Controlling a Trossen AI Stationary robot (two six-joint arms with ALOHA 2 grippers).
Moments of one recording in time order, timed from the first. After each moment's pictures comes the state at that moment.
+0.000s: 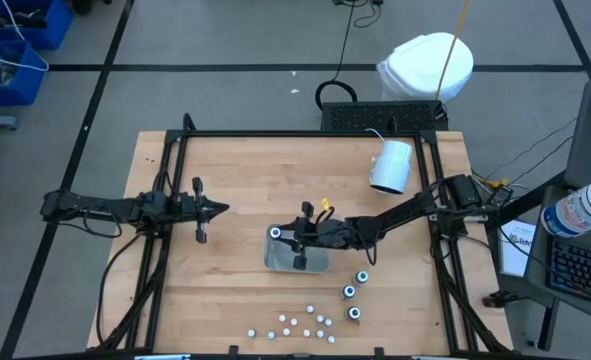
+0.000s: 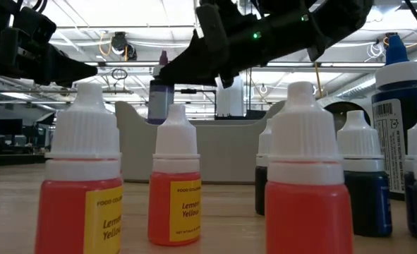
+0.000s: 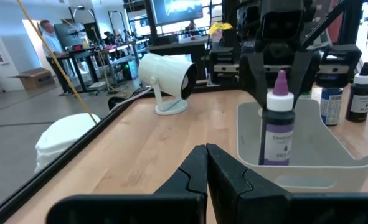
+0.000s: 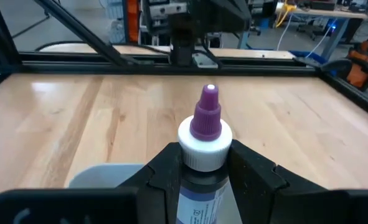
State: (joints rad) left arm -0.08 0.20 0.01 0.15 -0.22 0.13; right arm 0.20 1.89 0.98 0.63 0.34 0.03
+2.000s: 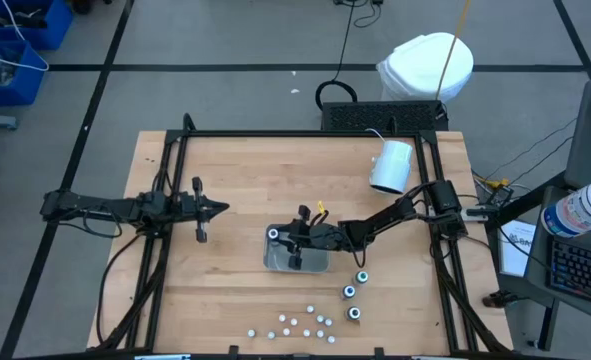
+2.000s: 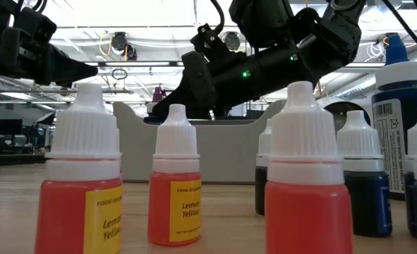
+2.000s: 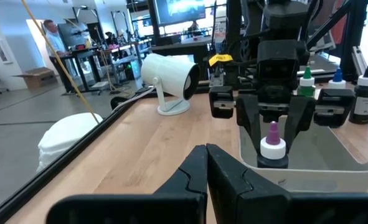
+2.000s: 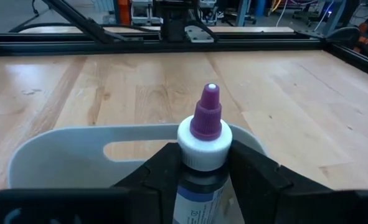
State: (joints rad) left arm -0.08 0.20 0.01 0.15 -0.23 0.13; right arm 0.18 2.04 0.98 0.75 0.34 0.08
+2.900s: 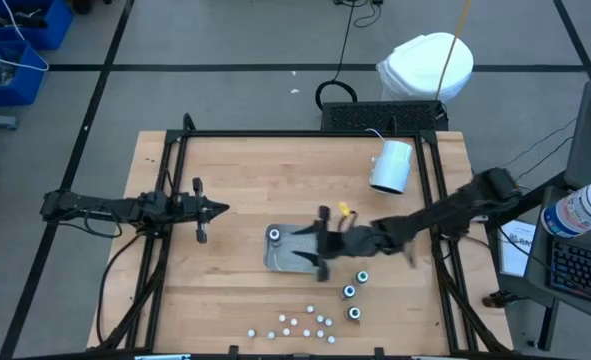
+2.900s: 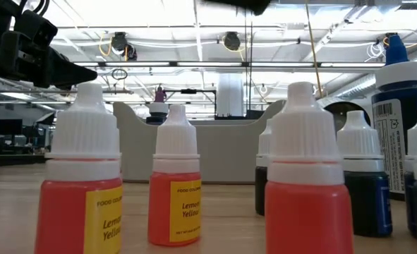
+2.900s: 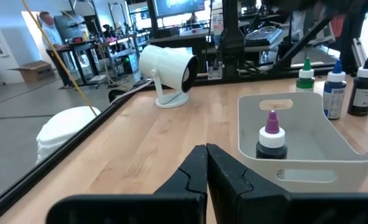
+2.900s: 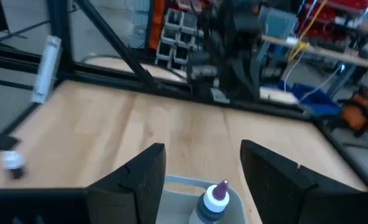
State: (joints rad) left arm -0.08 0.20 0.01 0.12 -0.23 0.12; right arm 0.38 1.53 0.98 0.30 0.44 -0.11
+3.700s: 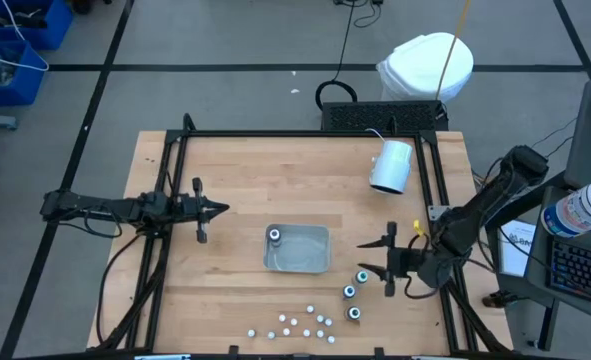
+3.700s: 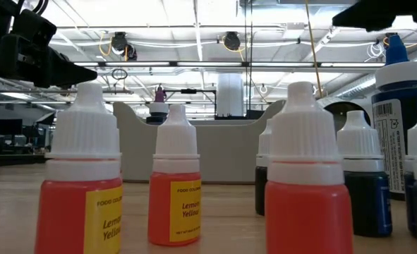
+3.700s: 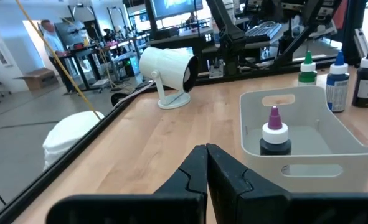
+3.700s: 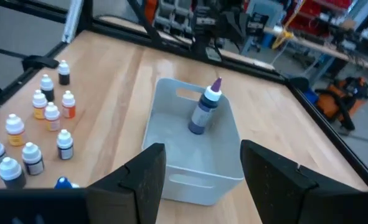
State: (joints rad) left arm -0.08 0.20 0.01 0.12 -0.23 0.17; right arm 0.79 1.10 0.51 0.15 0.86 0.07
